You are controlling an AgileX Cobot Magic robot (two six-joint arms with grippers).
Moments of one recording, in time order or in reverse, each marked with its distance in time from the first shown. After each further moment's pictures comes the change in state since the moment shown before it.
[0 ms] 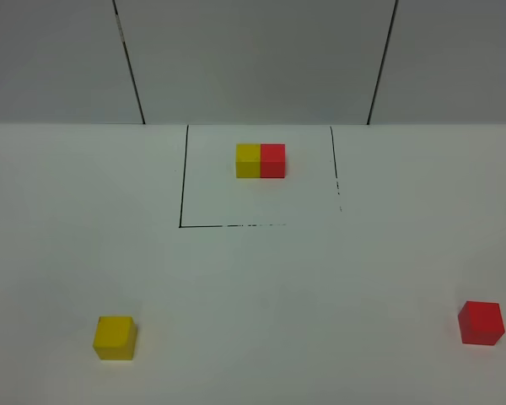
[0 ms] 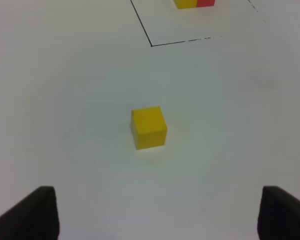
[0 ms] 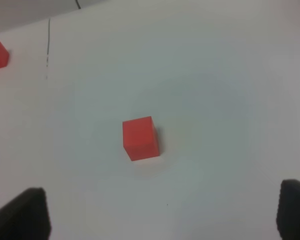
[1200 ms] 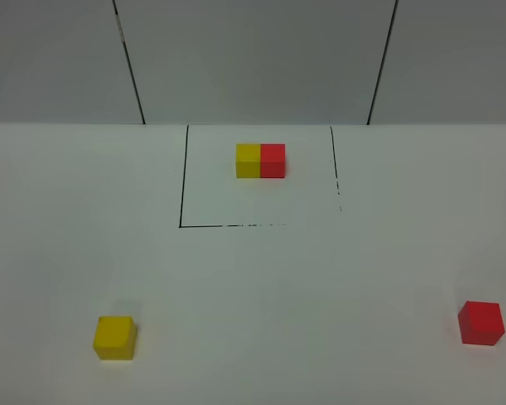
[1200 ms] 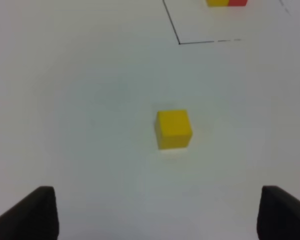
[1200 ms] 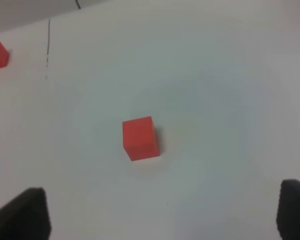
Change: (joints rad) left arm 0.000 0.283 -0.070 0.088 -0.057 -0.104; right arm 0.000 0.000 0.000 0.000 0.000 0.000
